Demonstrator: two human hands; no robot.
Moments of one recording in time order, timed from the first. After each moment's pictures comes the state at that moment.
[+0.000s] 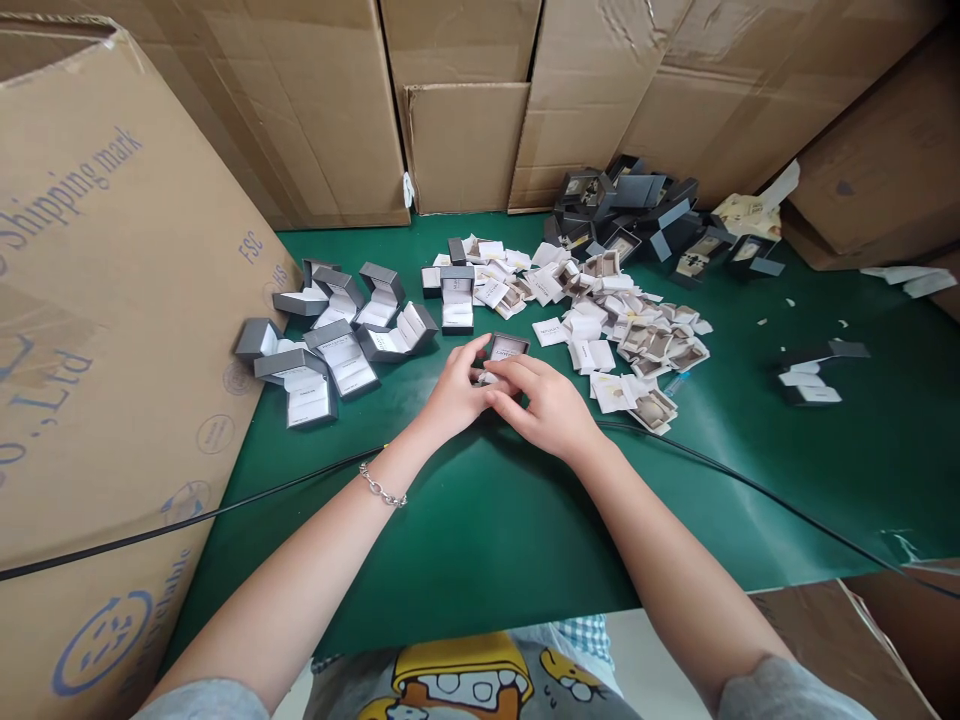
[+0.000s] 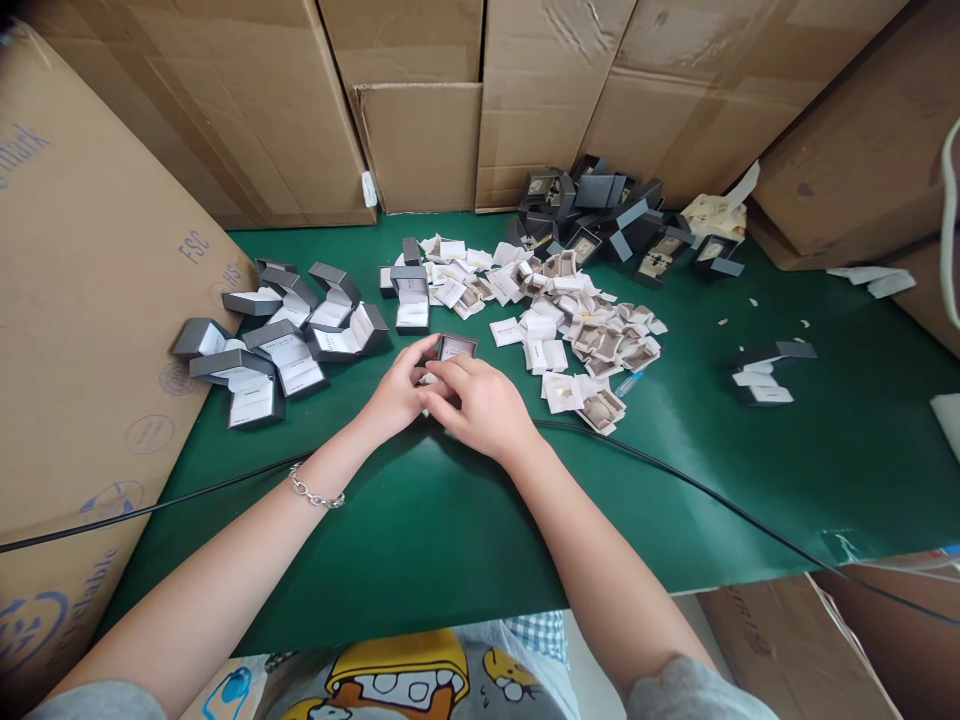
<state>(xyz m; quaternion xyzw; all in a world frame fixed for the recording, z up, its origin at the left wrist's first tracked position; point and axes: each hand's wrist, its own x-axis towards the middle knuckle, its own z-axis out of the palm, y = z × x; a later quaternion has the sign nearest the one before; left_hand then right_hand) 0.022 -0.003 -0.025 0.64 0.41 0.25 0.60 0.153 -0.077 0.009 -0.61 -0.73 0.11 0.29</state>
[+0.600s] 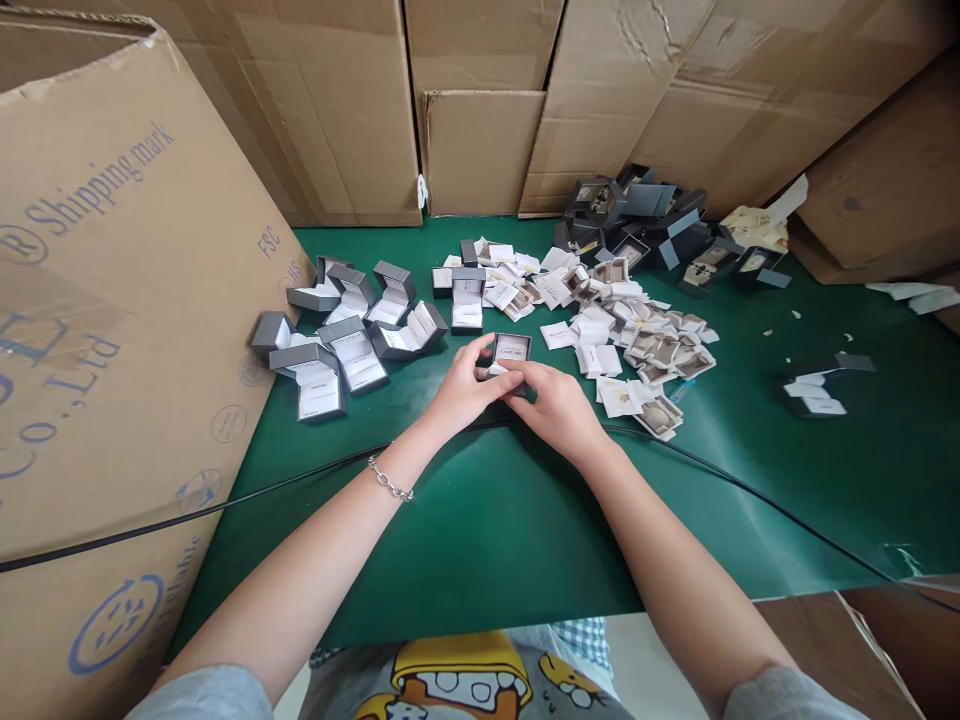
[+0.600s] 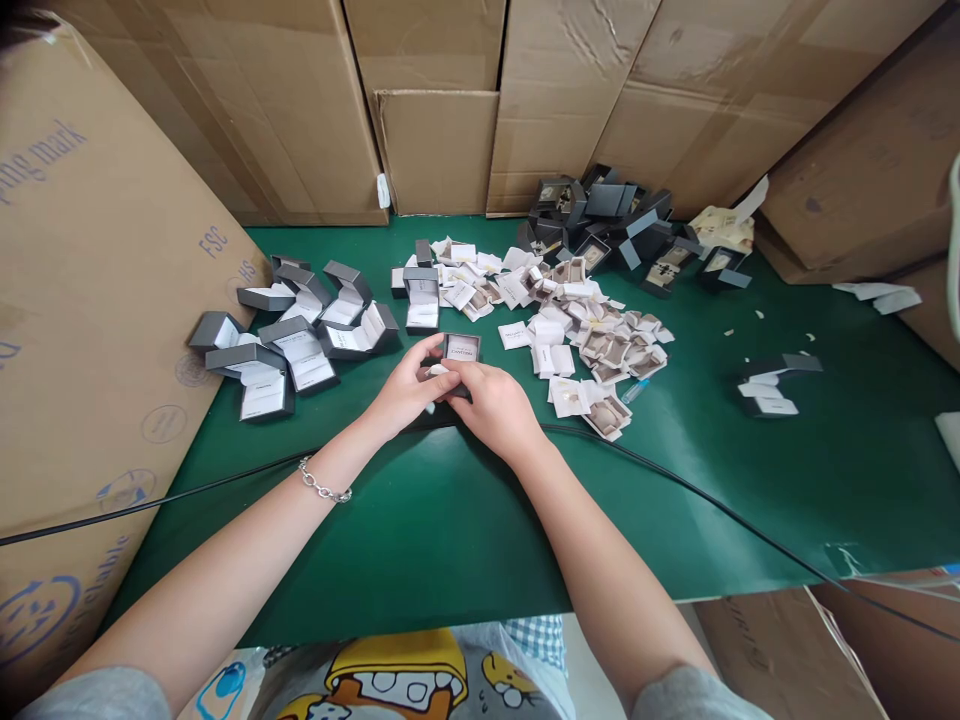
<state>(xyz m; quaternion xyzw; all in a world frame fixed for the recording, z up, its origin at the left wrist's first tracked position) 0.022 -0.002 -0.024 0.60 0.41 0.27 0.63 0.156 -0.072 -0.001 -0.64 -0.71 0.10 0.27</state>
